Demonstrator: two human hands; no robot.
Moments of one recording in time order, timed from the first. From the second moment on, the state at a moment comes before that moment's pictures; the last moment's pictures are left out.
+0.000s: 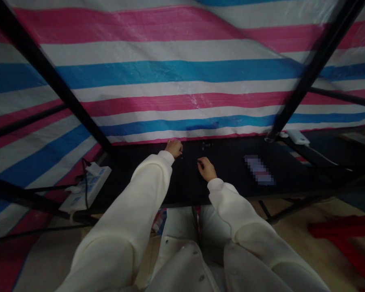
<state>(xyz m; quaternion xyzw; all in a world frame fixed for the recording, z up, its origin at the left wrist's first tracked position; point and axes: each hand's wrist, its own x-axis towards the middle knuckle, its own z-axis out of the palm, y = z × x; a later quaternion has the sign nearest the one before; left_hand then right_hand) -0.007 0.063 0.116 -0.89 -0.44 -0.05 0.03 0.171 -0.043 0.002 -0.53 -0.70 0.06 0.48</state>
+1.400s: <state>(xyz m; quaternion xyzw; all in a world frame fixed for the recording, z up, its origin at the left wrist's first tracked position) -0.026 0.070 0.104 -0.87 -0.48 -0.02 0.05 0.172 -0.042 0.005 -0.54 -0.71 0.05 0.45</state>
